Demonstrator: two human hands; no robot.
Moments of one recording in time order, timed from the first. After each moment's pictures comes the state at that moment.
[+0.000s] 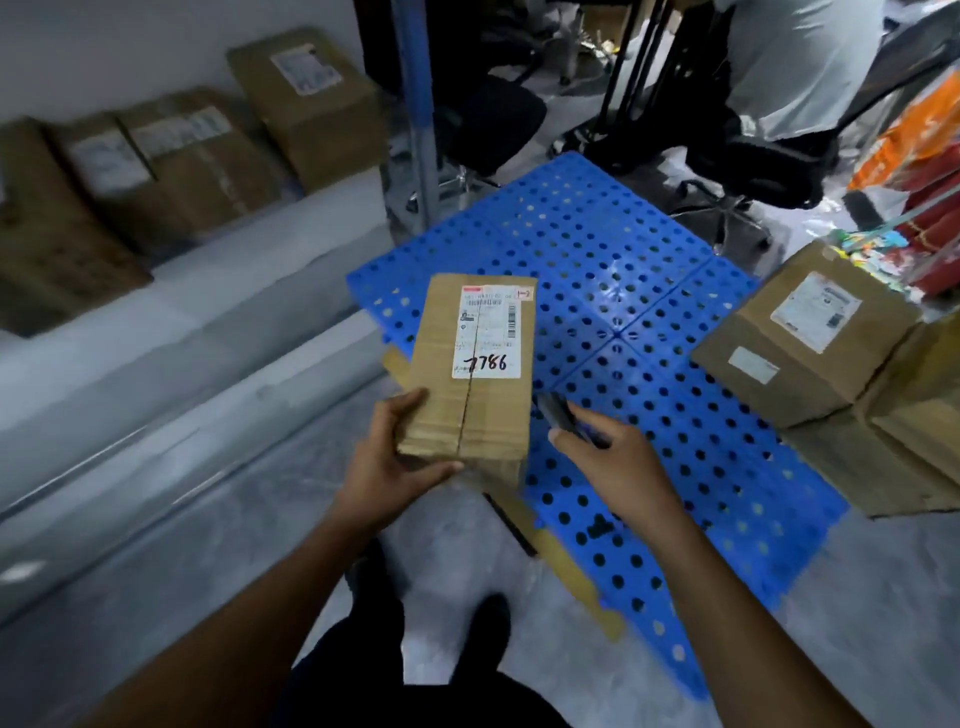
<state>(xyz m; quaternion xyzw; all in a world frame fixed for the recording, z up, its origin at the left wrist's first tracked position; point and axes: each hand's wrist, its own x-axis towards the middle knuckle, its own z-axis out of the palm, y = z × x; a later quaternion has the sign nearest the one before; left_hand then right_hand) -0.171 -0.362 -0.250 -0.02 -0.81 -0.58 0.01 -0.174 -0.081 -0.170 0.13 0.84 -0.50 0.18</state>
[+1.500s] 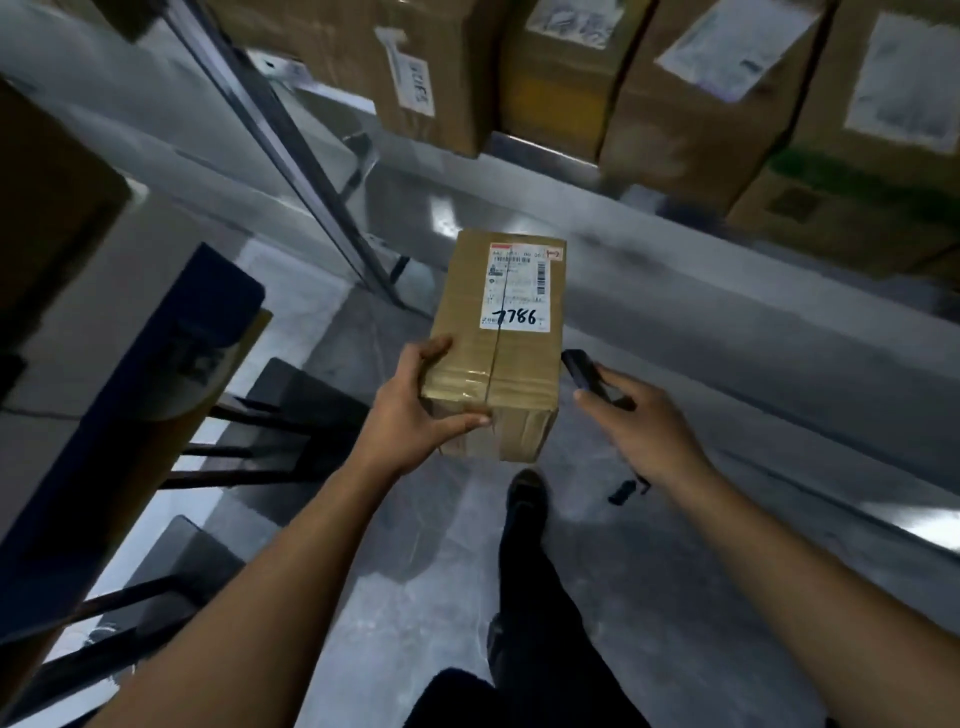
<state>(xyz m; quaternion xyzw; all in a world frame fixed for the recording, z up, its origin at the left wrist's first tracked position) 0.237 -1.118 -0.331 0.47 -0.72 -0.47 0.21 -0.016 -1.007 -0.320 -0.33 0.76 -0.33 0.45</state>
